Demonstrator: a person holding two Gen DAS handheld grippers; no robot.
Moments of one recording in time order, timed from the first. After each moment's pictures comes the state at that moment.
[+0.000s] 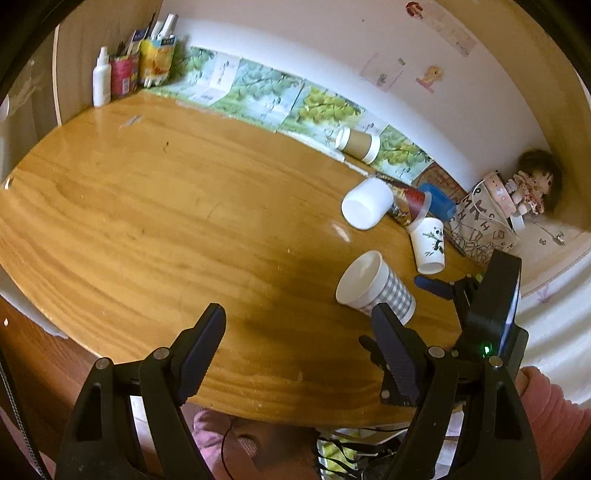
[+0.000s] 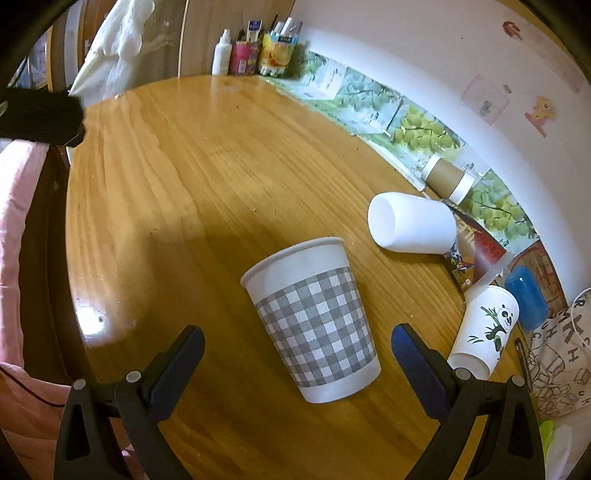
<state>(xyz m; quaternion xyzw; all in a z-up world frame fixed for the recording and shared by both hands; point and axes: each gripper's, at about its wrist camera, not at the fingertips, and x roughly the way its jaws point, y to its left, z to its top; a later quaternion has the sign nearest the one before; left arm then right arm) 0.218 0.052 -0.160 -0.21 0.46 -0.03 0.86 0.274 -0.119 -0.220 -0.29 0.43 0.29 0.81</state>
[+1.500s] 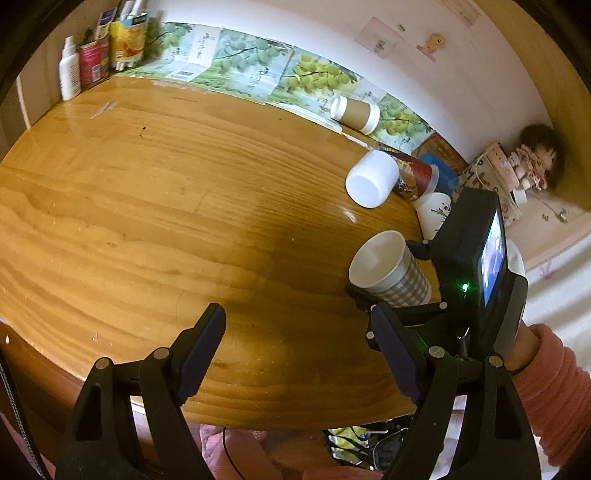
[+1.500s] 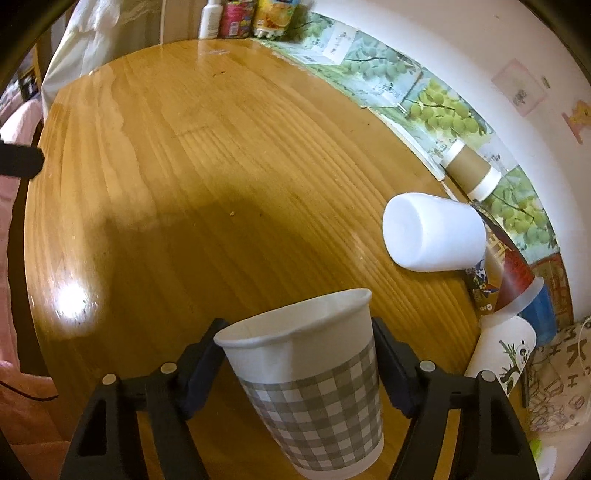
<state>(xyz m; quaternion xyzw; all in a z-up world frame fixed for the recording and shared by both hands) 0.247 0.059 -0.179 -0.19 0.51 -0.08 0.83 0.325 -0.083 -0.245 -0.31 0.48 0.27 0.77</state>
